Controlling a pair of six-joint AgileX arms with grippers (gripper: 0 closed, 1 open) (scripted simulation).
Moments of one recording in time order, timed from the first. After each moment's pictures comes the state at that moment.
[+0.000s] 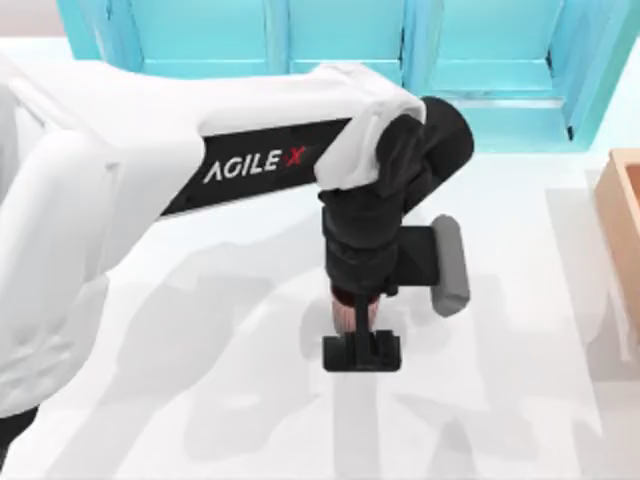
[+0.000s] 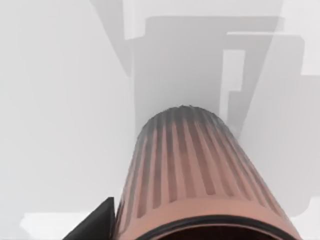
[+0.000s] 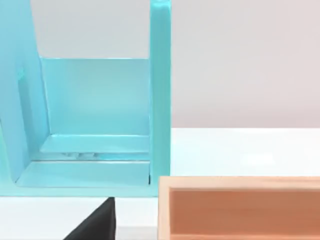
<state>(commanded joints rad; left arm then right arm) -0.81 2.20 1.69 -1.06 0.00 0.79 0.00 0.00 0.00 0.00 0.00 0.00</state>
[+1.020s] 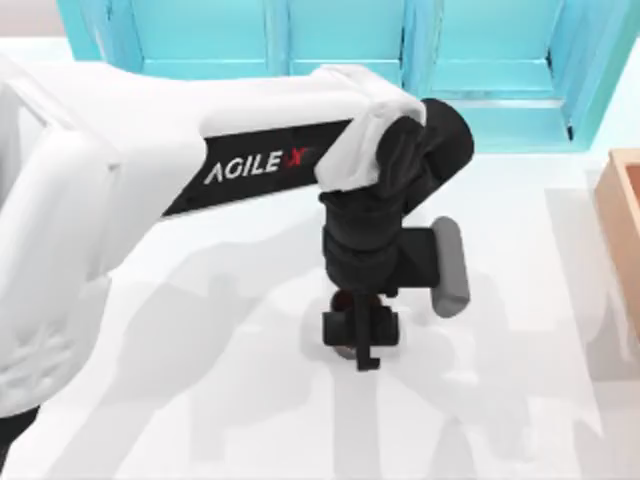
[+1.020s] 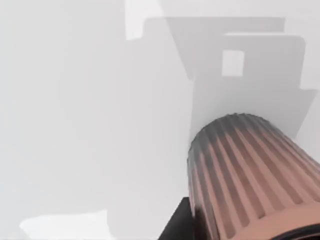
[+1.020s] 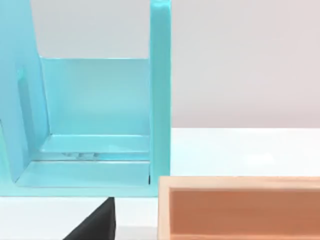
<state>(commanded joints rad) -0.81 2.20 1.69 -1.06 0.00 0.79 0.00 0.00 0.00 0.00 0.00 0.00</state>
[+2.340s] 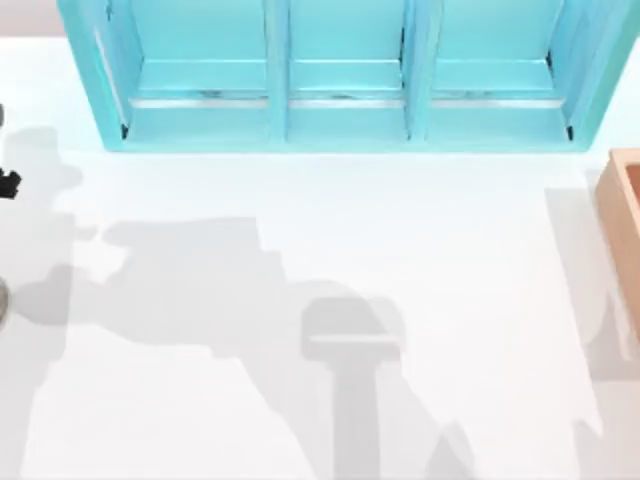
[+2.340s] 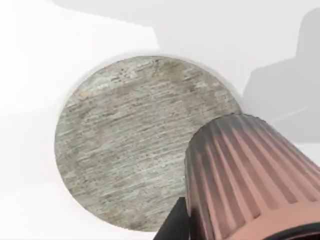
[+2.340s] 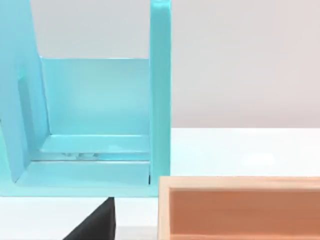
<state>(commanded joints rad) 0.15 1.92 1.50 -1.17 0.03 0.37 0.00 0.00 0.00 0.00 0.00 0.00</state>
